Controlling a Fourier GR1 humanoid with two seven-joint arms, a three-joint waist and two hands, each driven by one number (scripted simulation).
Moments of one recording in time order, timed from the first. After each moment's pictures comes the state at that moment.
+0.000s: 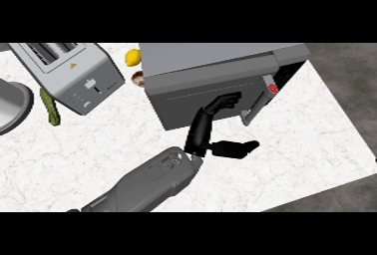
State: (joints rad) left arm -0.80 0.00 -0.90 -0.89 0.74 0.71 -0.47; right arm 0.26 -0.42 -0.27 -2.12 -0.17 0.38 -0.39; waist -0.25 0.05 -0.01
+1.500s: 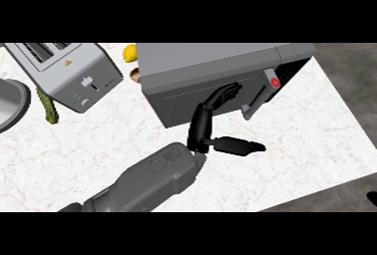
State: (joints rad) left arm -0.85 0.00 -0.93 -0.88 0.98 0.74 -0.64; right arm 0.04 -0.45 -0.28 -1.98 -0.28 0.37 -0.33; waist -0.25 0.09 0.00
